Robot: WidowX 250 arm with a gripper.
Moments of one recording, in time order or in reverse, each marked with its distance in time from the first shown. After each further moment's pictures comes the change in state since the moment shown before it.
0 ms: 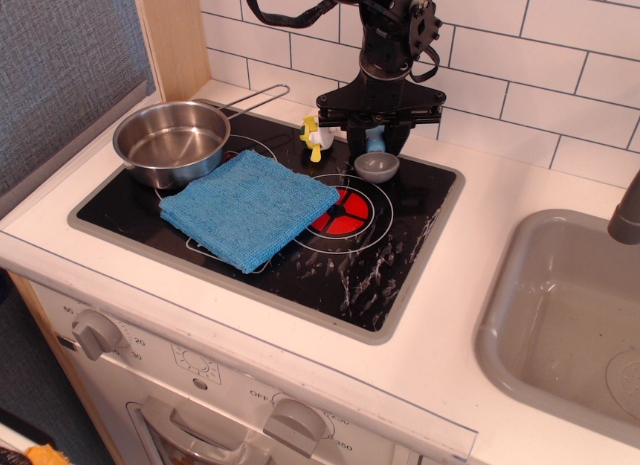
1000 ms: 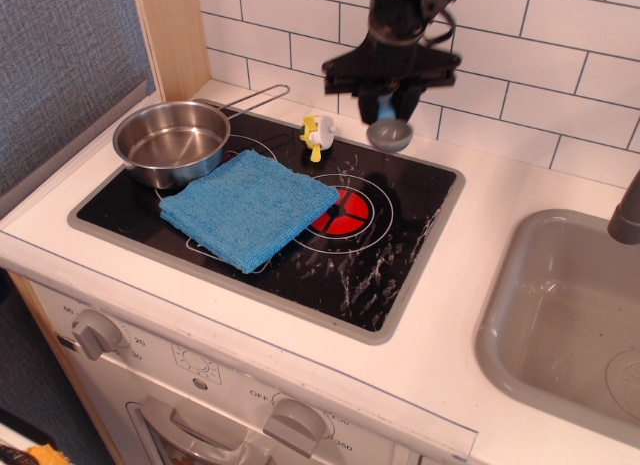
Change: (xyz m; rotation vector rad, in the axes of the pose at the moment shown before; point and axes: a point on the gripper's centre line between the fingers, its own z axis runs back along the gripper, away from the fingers) arm 0.008 -0.009 0.050 -0.023 -0.096 0.026
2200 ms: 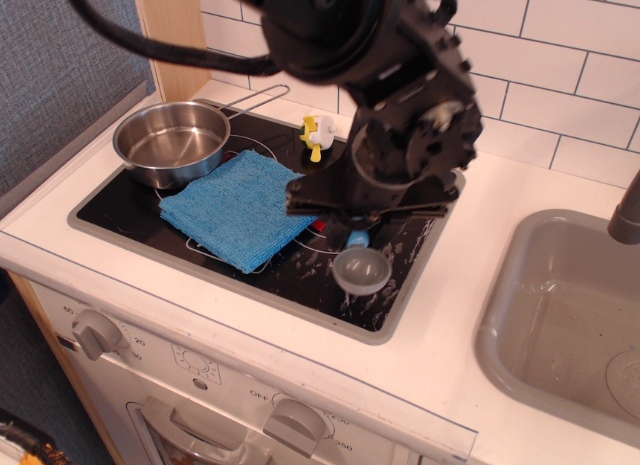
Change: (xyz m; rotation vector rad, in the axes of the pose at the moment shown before) arm -0.126 0.035 0.052 0.117 0.001 -0.031
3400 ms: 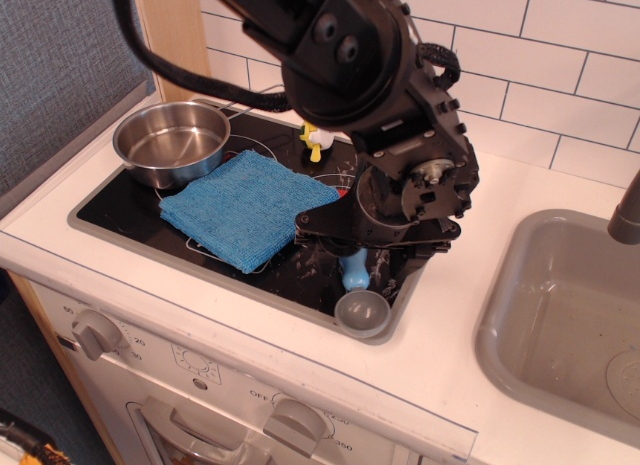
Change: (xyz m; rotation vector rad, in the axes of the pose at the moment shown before) arm -0.012 -0.010 -0.022 -0.028 0.010 -0.059
